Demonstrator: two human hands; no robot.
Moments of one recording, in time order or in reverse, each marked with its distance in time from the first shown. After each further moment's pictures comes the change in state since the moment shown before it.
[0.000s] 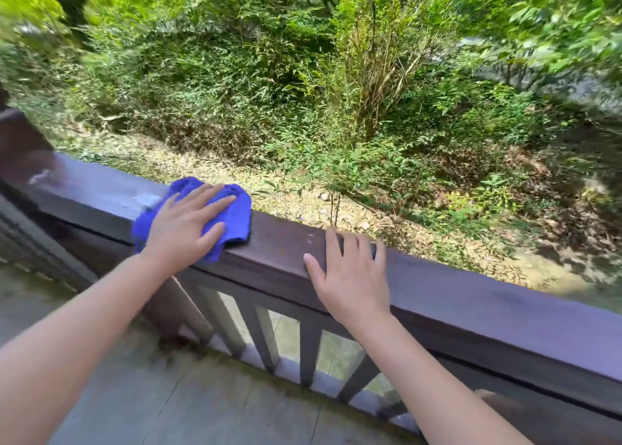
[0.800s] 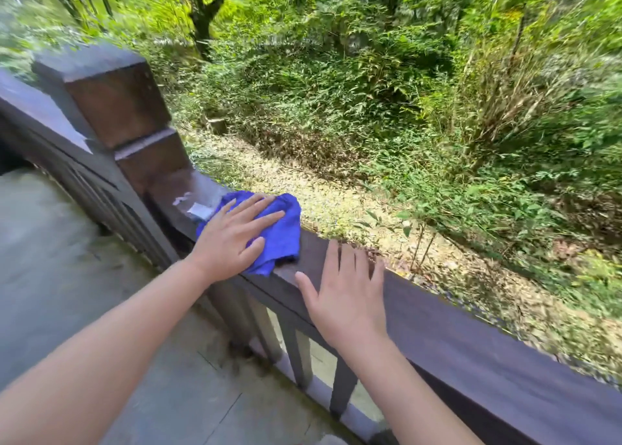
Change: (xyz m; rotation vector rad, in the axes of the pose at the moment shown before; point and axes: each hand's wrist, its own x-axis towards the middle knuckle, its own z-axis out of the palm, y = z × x) left_hand 0.007 -0.164 -0.020 0.019 0.020 -0.040; right_hand 0.101 -0.196 0.041 0.064 -0.017 -0.199
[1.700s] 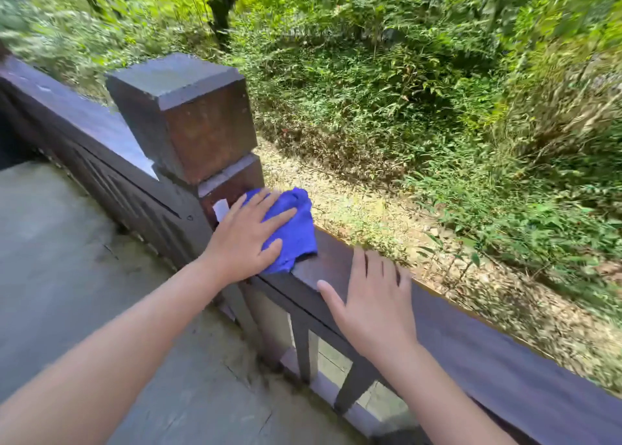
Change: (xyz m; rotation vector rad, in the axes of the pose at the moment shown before) left_hand 0.018 -0.165 -0.015 0.098 -0.032 -0.053; right_hand 0.093 -0.120 0.034 -0.042 -0.105 -0.009
